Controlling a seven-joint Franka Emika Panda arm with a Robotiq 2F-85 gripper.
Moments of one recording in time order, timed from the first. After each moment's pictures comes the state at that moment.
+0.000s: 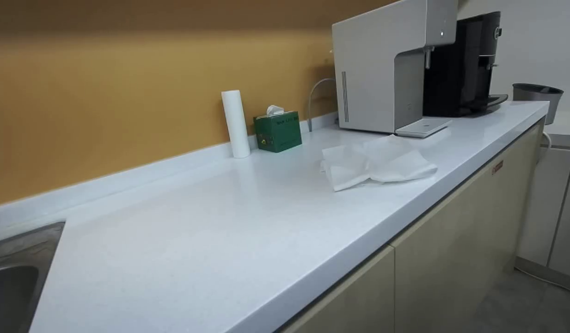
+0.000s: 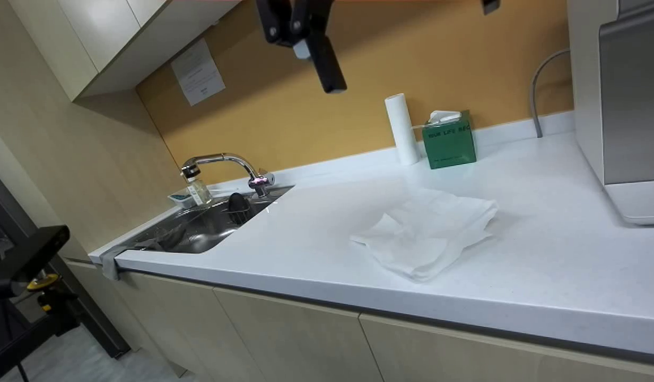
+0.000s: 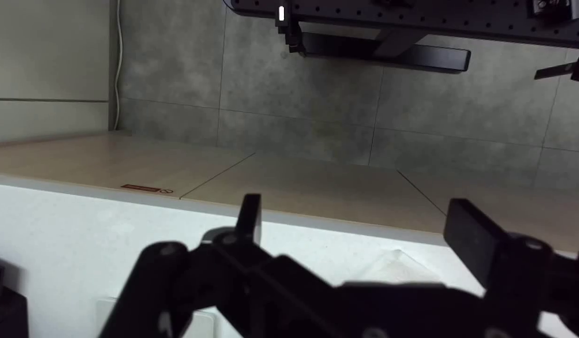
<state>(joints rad) -0.13 -0.53 -0.17 -2.35 -0.25 1.74 -0.32</state>
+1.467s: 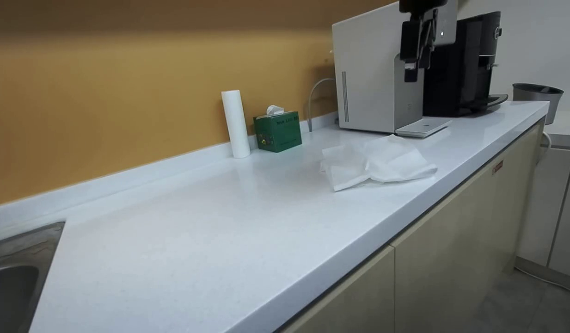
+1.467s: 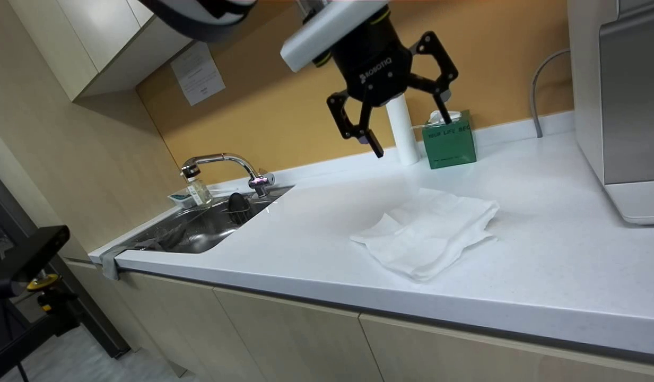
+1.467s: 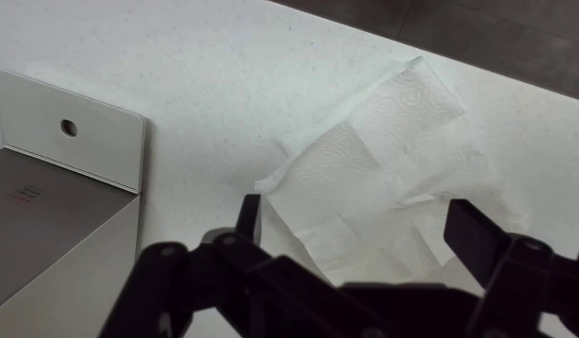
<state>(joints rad) -0.05 -0.15 -0.07 -2.32 -0.23 2.36 -0.27</state>
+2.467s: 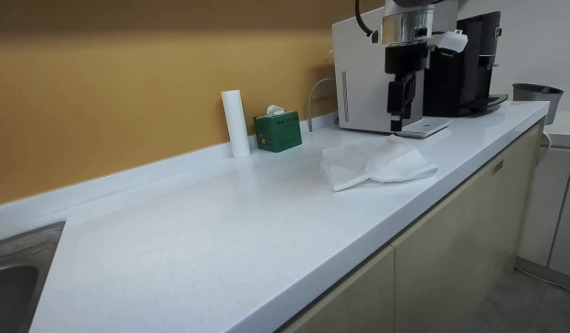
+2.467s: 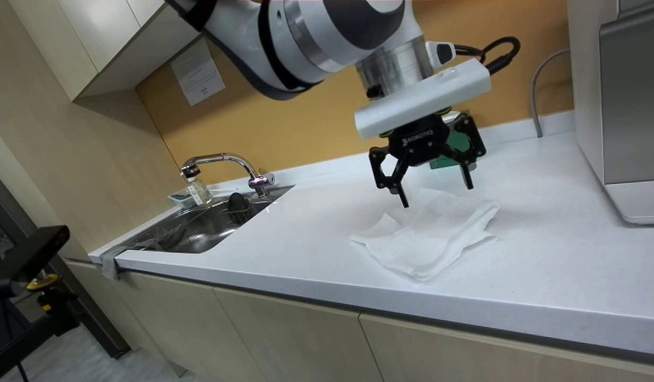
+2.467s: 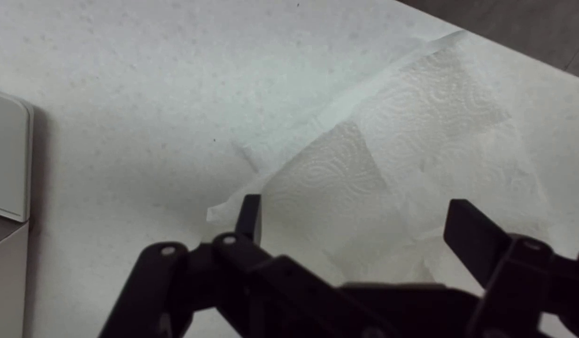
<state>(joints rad) -0.09 0.14 -0.07 -2.24 -0.04 2.49 -0.50</state>
